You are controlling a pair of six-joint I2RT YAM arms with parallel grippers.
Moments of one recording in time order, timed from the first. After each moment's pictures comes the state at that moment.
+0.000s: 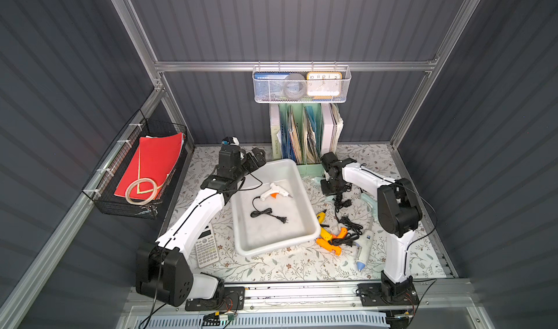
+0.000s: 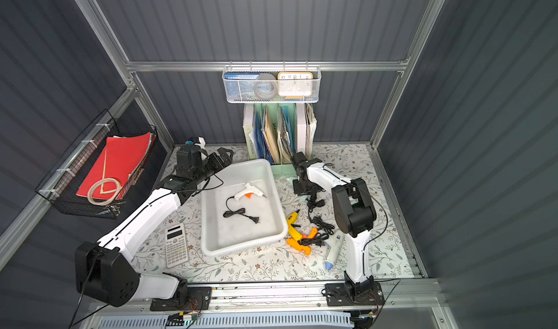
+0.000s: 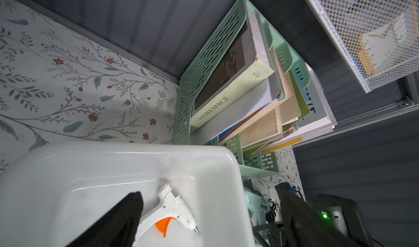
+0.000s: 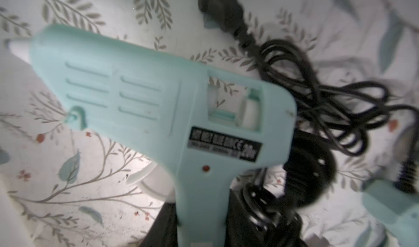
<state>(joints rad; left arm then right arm) -0.25 1.39 1.17 -0.17 0.06 -0.67 0.39 1.99 1.52 -0.85 0.10 0.29</state>
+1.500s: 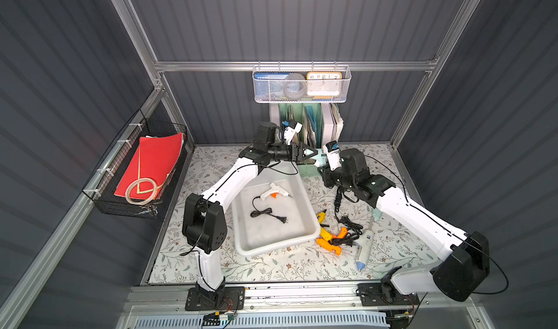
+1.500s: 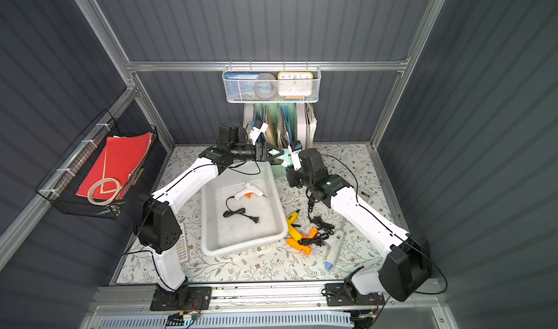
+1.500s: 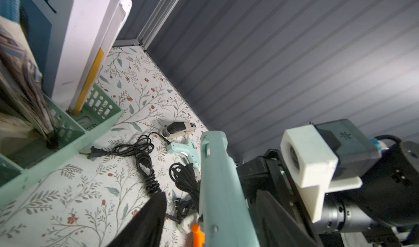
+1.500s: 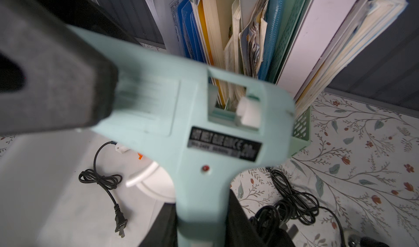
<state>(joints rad) -0.43 1.90 1.73 -0.21 0.94 -0.47 0.53 1.39 1.21 -0.36 0.05 0.11</state>
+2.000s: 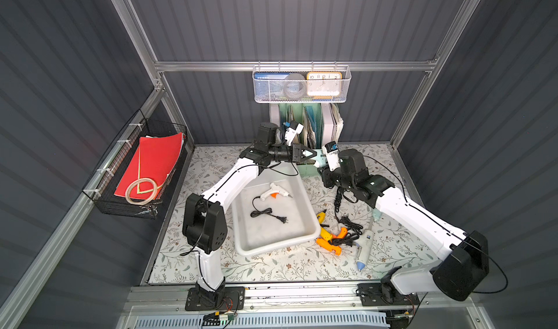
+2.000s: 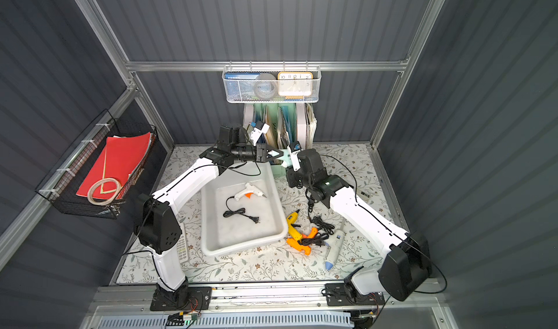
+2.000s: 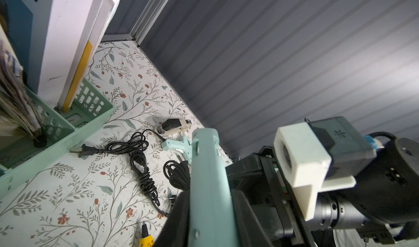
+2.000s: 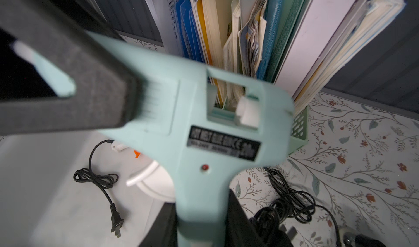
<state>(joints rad) -0.43 1.90 1.72 -0.21 0.95 -0.48 0.54 1.40 1.21 -0.36 0.08 0.10</state>
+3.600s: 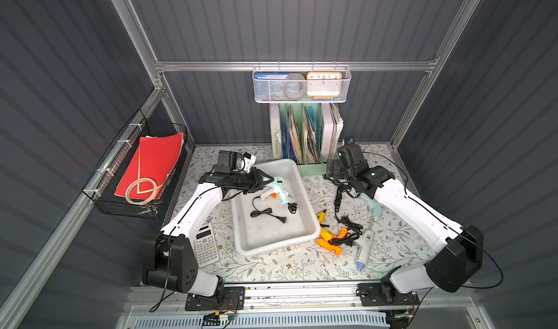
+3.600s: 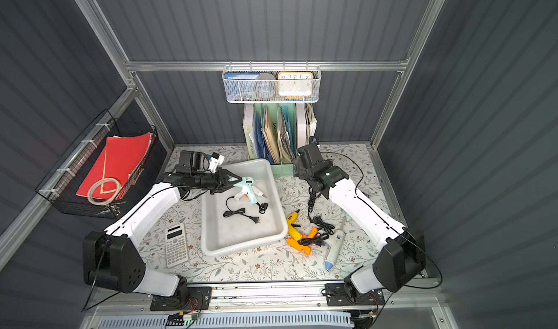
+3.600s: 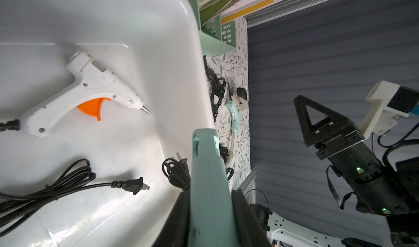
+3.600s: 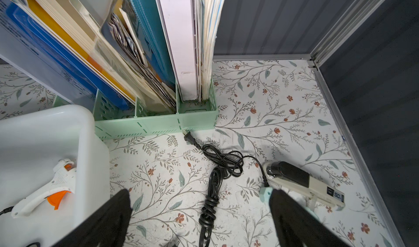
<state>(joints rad) -0.16 1.50 1.16 -0.50 0.81 -0.62 0.49 1.47 1.34 -0.60 0.46 0.34</state>
